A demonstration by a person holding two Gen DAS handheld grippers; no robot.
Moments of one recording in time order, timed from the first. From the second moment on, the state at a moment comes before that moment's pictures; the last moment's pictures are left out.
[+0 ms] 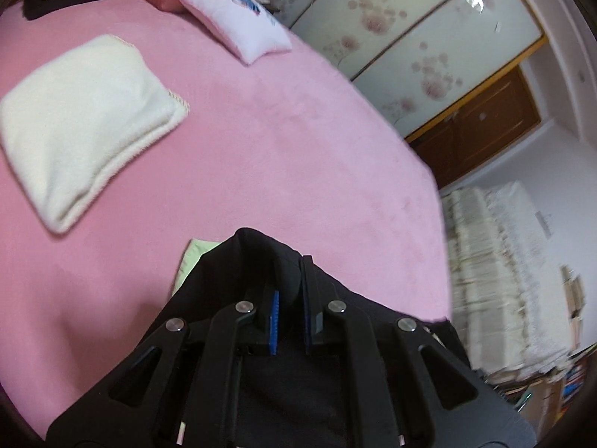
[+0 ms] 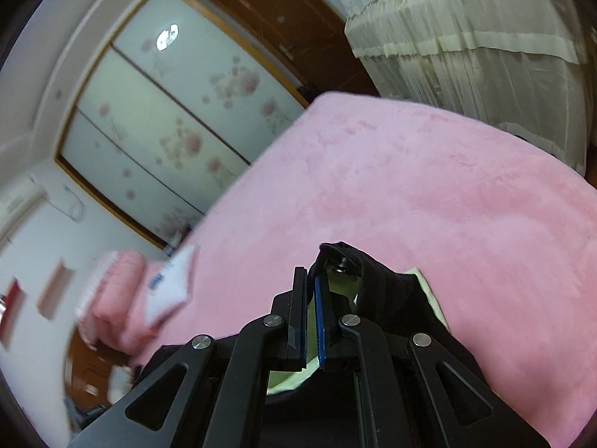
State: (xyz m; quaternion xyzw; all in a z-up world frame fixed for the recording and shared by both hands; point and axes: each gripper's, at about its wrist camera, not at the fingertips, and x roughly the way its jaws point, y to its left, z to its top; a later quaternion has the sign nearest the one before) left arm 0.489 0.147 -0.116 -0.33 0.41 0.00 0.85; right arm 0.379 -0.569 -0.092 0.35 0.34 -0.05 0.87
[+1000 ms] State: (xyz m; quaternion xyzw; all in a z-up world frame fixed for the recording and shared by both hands) left arm 0.382 -0.020 -0.252 -0.12 0.62 -0.09 0.77; right arm 0.354 -0.369 -0.244 0.14 0.59 0.12 0.79
